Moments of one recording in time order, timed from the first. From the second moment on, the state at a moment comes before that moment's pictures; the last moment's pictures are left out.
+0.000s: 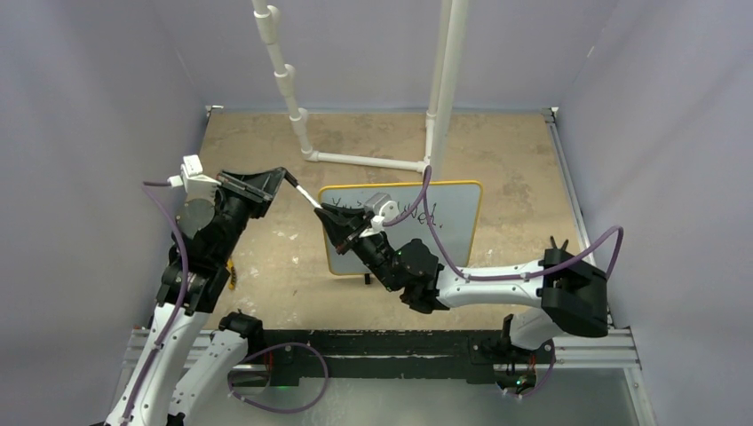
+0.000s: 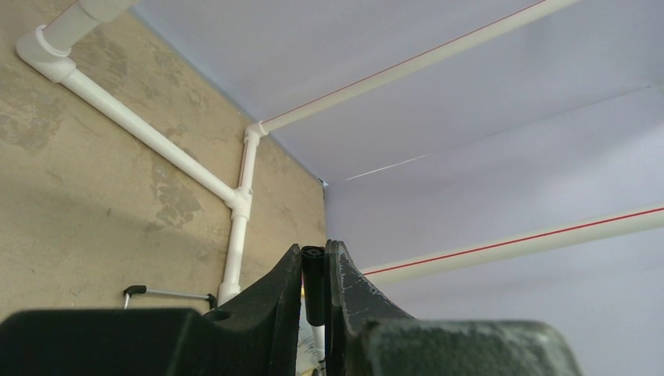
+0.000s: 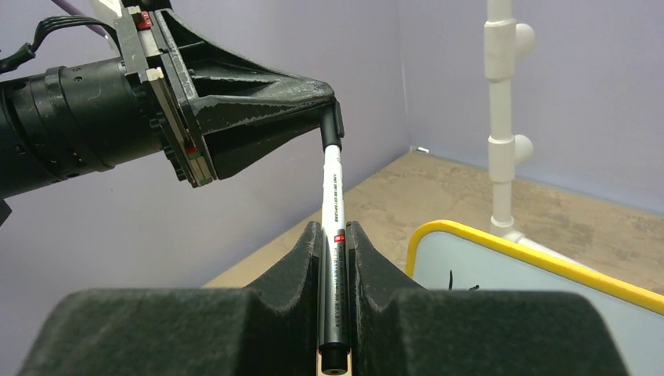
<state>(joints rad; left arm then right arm) -0.28 0.62 0.84 -0.25 -0.05 -1.13 1.29 1.48 0.86 1.03 0.50 0.04</state>
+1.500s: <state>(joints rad) -0.28 0.78 1.19 -0.21 0.48 -0.70 1.20 1.18 0.72 1.15 0.26 0.09</state>
